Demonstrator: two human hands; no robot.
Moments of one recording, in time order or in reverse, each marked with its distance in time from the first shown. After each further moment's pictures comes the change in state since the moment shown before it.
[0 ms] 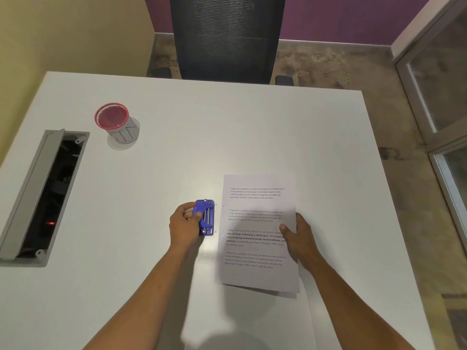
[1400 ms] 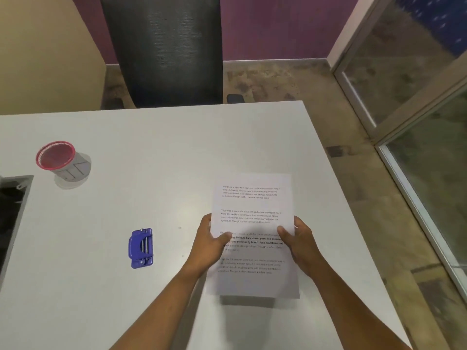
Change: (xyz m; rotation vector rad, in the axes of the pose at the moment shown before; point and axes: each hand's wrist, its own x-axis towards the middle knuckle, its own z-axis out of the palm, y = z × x) left_hand -0.063 0.036 0.090 0.184 -0.562 0.190; right_hand -0.031 -0.024 -0.073 0.241 0.018 -0.092
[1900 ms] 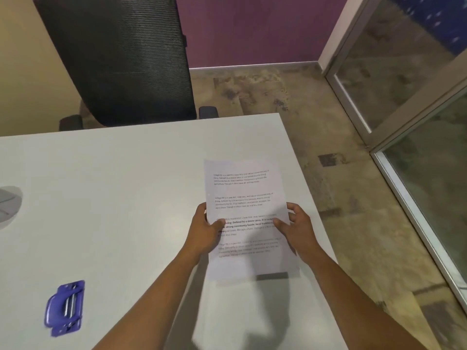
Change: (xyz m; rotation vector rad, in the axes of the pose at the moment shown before) left_hand 0.146 0.059 0.111 -0.041 0.045 -0.009; right_hand 0.147 -0.033 -0.119 -0.096 0.170 0.037
